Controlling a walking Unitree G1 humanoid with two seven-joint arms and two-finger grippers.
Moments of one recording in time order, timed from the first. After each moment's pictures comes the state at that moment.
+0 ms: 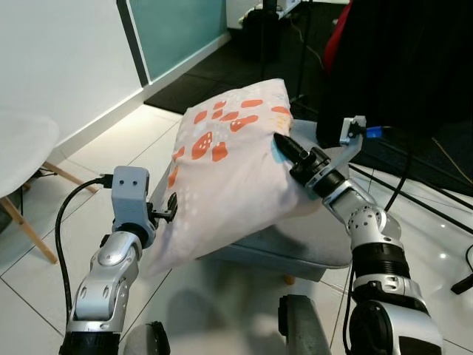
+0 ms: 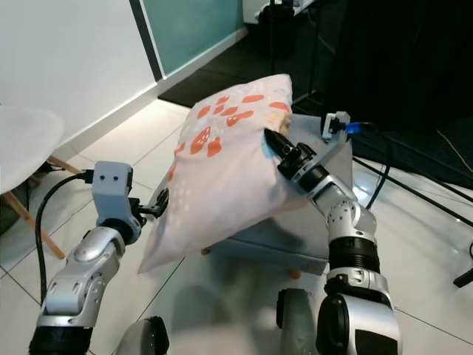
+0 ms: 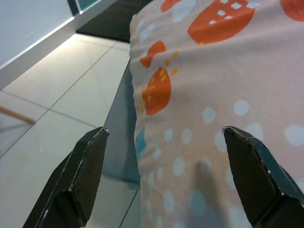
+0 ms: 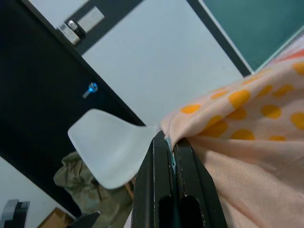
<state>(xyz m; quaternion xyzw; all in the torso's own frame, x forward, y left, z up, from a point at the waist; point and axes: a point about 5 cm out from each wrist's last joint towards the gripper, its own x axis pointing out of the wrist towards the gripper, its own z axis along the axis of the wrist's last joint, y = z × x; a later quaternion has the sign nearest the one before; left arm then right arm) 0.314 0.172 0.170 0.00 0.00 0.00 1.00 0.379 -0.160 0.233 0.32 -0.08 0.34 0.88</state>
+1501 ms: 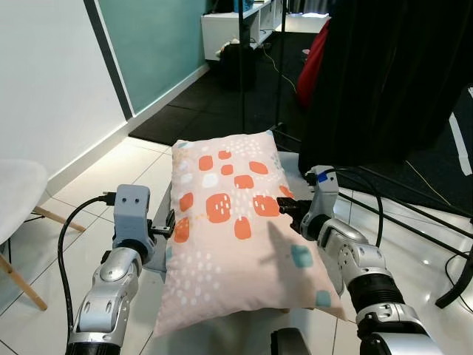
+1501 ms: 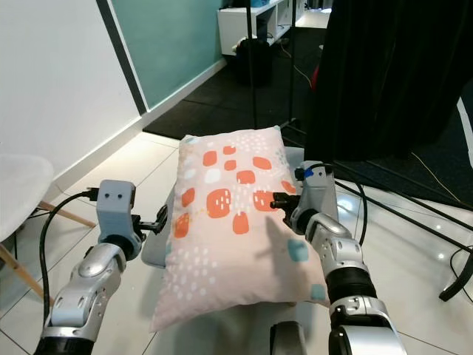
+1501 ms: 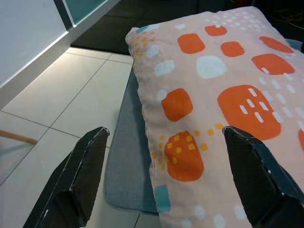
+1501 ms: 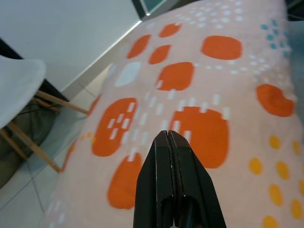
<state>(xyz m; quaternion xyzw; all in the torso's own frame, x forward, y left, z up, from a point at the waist) 0.305 0.175 0.138 0.01 0.03 0.00 1.00 0.367 -0.163 0.134 0.12 0.12 0.20 0.96</state>
